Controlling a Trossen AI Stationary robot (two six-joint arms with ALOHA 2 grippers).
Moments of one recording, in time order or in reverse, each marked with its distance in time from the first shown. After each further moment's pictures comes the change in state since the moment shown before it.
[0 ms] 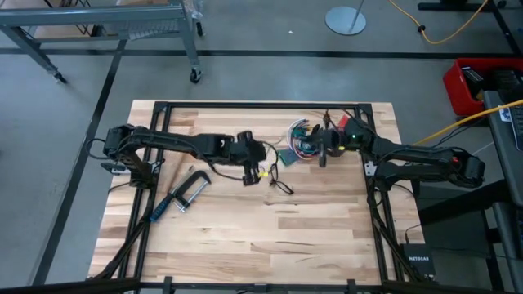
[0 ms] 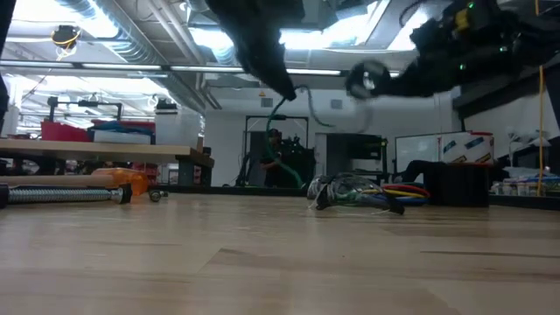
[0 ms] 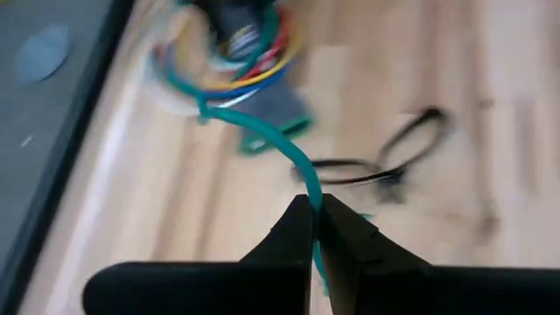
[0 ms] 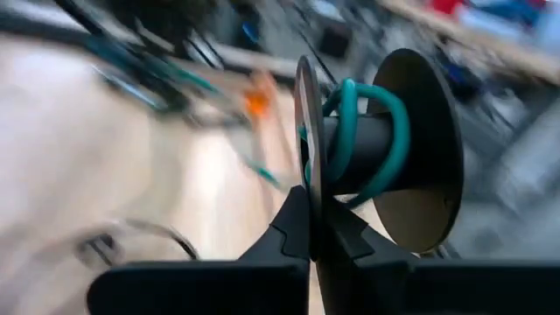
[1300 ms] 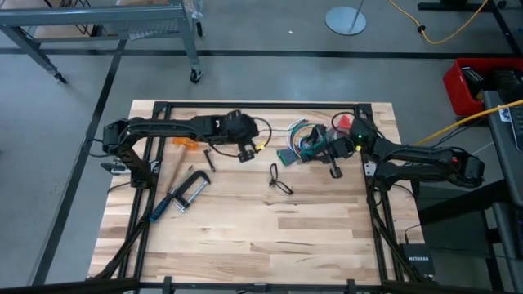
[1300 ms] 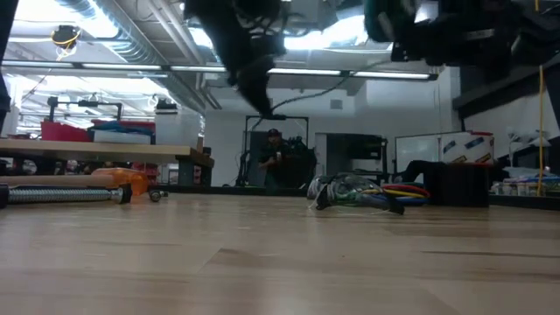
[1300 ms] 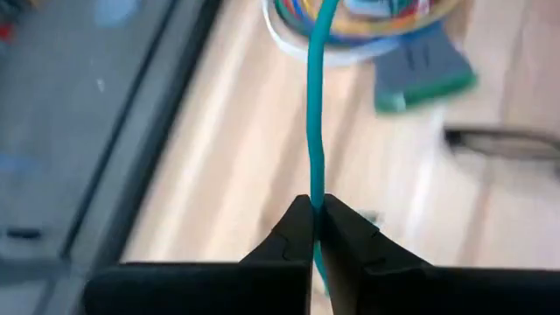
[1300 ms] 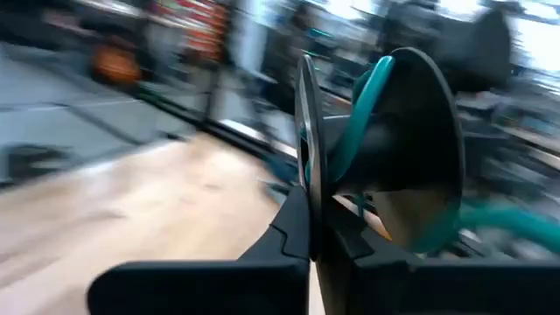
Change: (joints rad) left arm 0.210 -0.026 -0.053 -0.052 -0.059 0.047; right arm 0.001 0.000 0.000 0.242 -0.543 -0.019
